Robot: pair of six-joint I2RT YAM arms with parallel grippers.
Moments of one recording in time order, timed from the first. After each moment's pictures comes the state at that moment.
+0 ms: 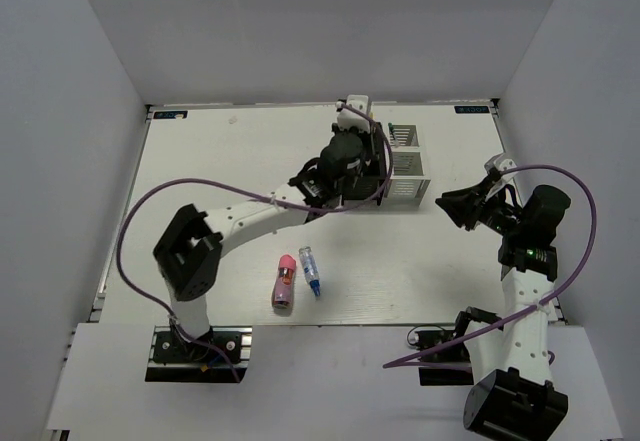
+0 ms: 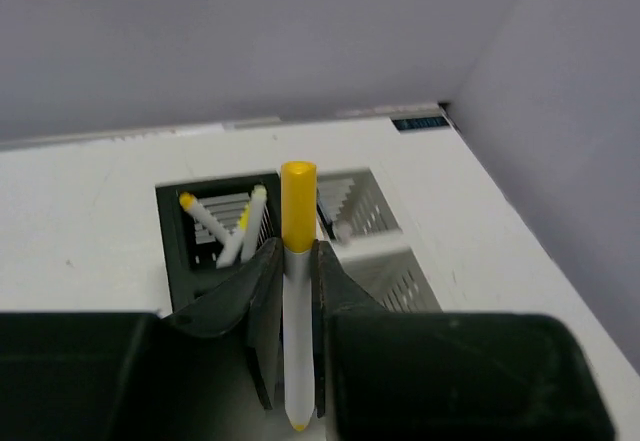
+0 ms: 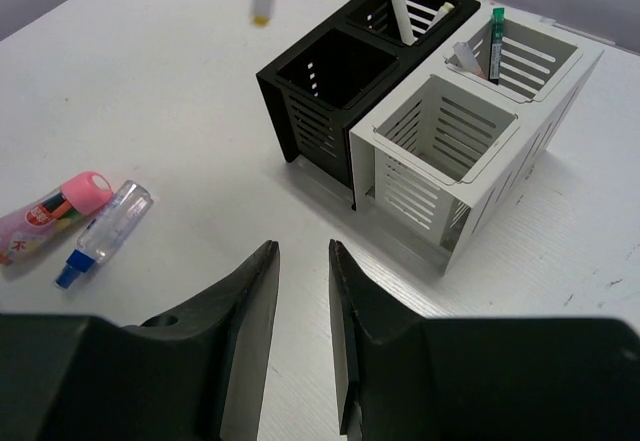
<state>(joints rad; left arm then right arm) -0.95 1.75 1.40 0.33 -0.59 -0.23 -0.33 0.76 0.62 -0.15 -1.11 -0.14</state>
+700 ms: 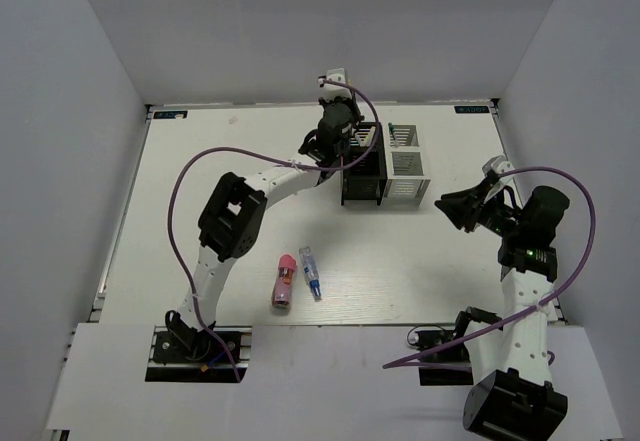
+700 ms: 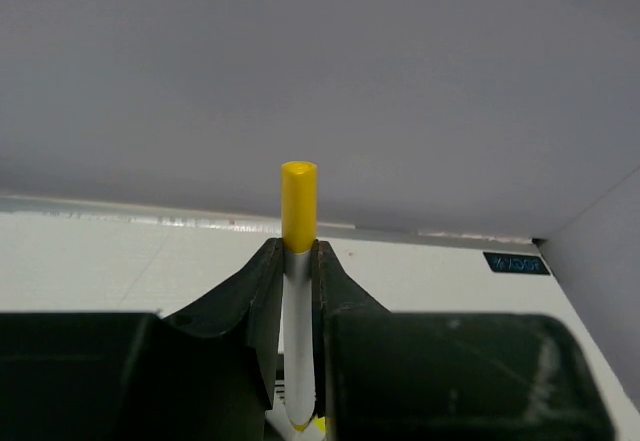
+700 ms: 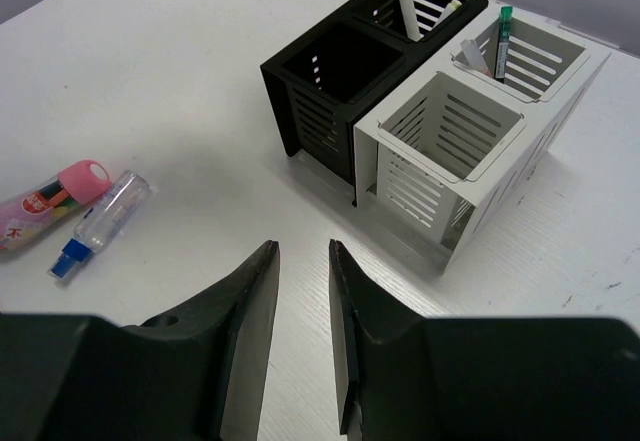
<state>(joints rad) -0.72 2.21 1.75 0.57 -0.58 -0.26 -0.33 0.75 0.62 -0.18 -1.12 -0.19</state>
